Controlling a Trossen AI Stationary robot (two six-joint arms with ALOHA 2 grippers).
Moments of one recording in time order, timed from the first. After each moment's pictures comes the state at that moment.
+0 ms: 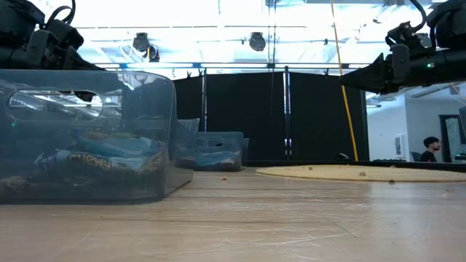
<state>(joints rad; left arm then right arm) 0.11 0.14 0.01 0.06 -0.05 -0.03 -0.24 0.27 0.02 0.27 0.21 -0.09</state>
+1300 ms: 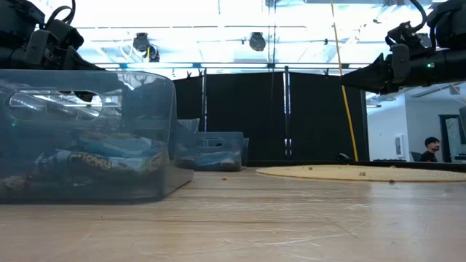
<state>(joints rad) 0.11 0.14 0.01 0.06 -0.05 -0.03 -0.24 0.27 0.02 0.27 0.21 -0.09</state>
